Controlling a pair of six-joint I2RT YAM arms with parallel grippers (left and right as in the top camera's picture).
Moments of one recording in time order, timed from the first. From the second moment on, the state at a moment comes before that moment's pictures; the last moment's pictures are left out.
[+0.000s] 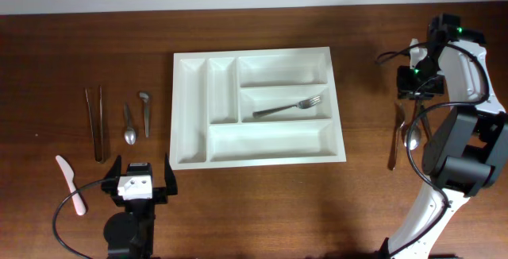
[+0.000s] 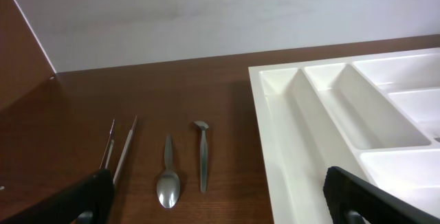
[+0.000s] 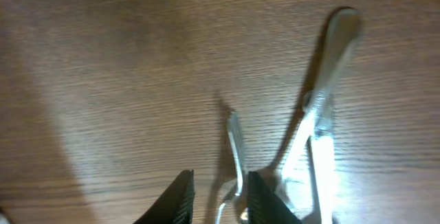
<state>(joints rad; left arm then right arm) 0.03 0.07 0.02 -0.08 -0.05 0.11 -0.29 2.18 1.86 -1.18 0.00 -0.14</state>
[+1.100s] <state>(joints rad) 0.03 0.07 0.02 -0.08 -0.05 0.11 -0.31 2.18 1.63 -1.04 0.04 -0.13</state>
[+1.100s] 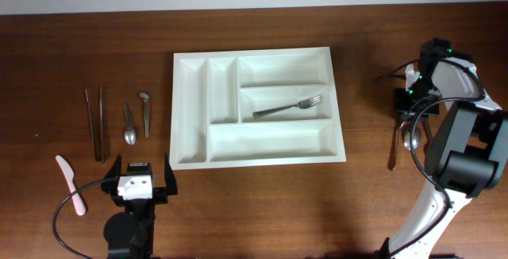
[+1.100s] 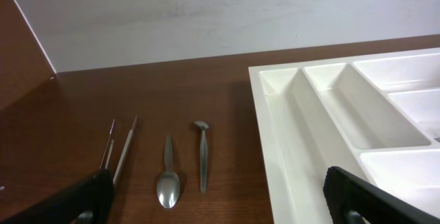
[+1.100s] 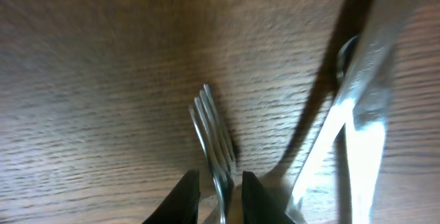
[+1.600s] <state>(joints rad) 0.03 0.07 0.02 -0.08 -0.05 0.11 -0.31 2.17 1.62 -0.99 0.01 -0.13</state>
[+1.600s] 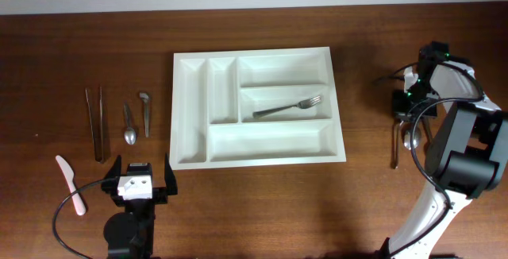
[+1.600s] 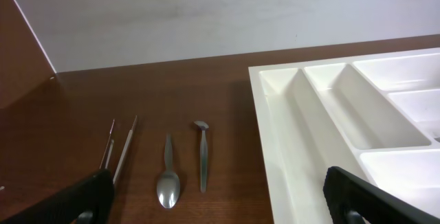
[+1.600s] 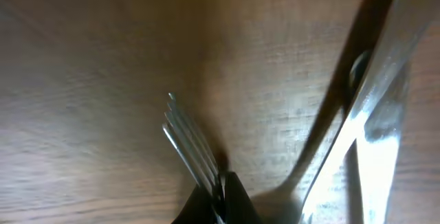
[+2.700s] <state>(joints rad) 0.03 0.07 0.02 -0.08 -0.05 0.11 0.24 2.19 2.19 -1.17 -0.41 -1.02</state>
